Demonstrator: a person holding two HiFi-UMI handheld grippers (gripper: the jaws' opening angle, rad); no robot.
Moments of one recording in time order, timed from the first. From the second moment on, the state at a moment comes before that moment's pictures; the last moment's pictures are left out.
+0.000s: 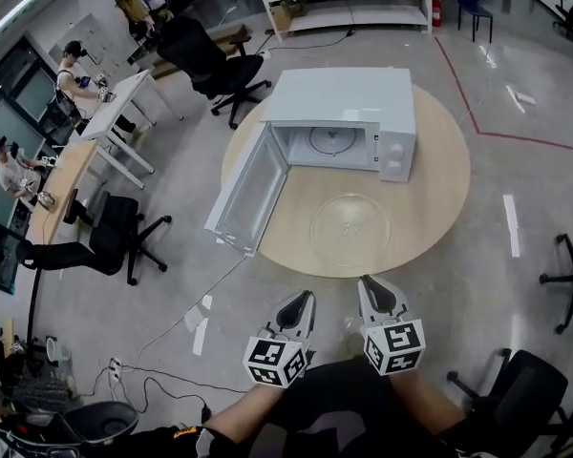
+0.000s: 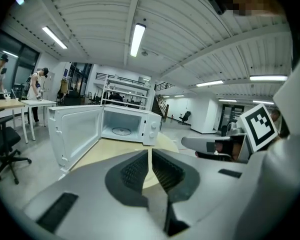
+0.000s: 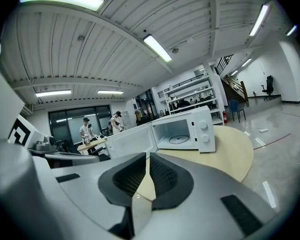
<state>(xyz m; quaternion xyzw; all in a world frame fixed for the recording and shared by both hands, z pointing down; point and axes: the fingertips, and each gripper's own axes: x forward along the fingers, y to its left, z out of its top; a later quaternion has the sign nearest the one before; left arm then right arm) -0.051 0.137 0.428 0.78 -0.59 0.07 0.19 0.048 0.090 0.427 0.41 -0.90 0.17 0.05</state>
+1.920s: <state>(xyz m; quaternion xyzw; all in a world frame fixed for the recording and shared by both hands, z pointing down) 0.078 0.476 0.359 0.78 -0.61 0.02 0.13 0.206 0.449 0.352 0.45 -0.89 0.10 0.05</state>
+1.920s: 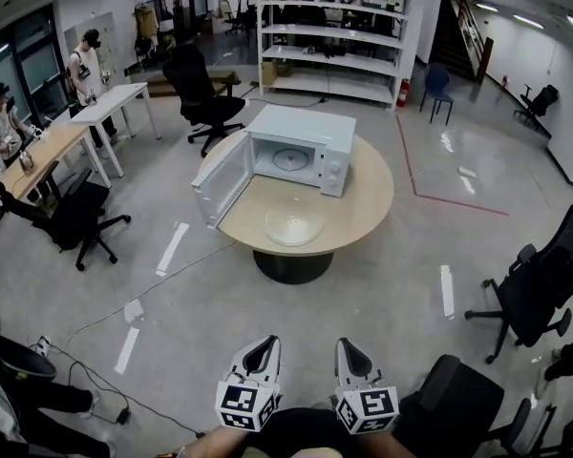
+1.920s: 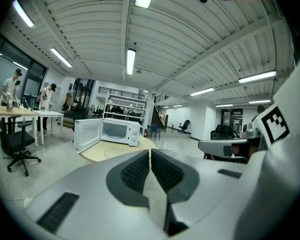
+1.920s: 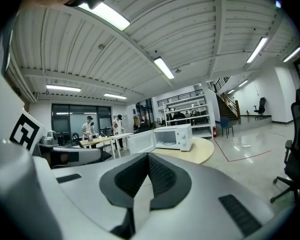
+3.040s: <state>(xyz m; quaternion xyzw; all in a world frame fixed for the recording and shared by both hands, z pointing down) 0.043 0.506 0.371 0.78 -0.61 0.04 0.14 0.160 0.474 0.369 0.44 -0.89 0.10 0.08</state>
